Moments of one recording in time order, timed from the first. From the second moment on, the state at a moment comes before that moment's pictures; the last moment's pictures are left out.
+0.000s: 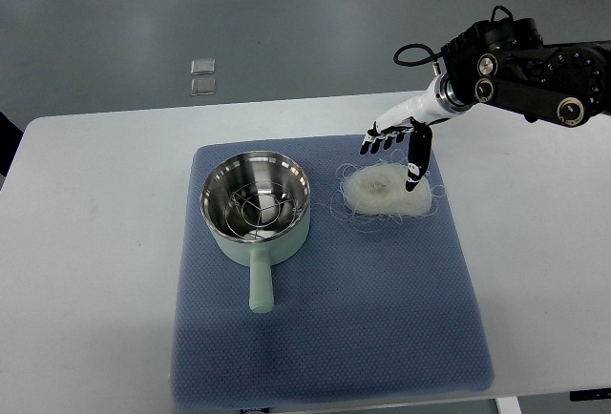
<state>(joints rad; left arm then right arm) -0.01 0.00 -0.04 -0.26 0.01 -0.03 0.10 1.47 -0.32 -0.30 0.90 -0.92 0.55 -0.03</state>
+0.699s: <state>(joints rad) 0.00 0.00 -0.04 -0.26 0.01 -0.03 0.10 1.29 -0.29 -0.31 0.84 -1.03 0.37 0.04</state>
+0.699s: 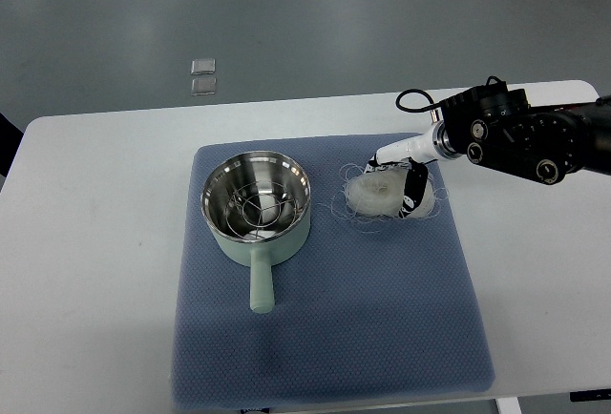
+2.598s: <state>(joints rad) 0.00 0.00 -0.04 -0.25 0.01 -0.03 0.10 1.55 0.00 -0.26 0.88 -0.80 0.35 0.04</state>
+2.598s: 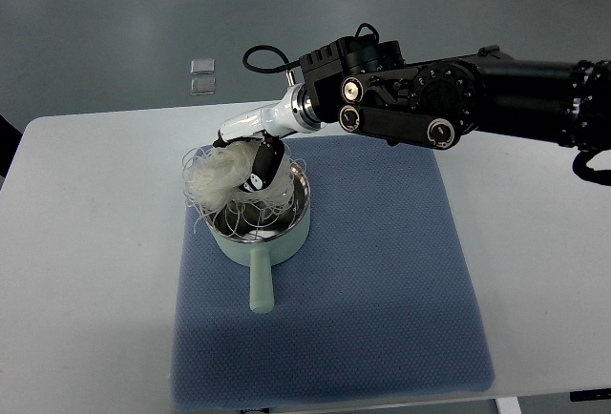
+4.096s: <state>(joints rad) 0.00 0.00 -0.04 -0.26 0.01 -0.03 0.11 1.02 -0.18 0.79 0.82 -0.54 0.36 0.11</state>
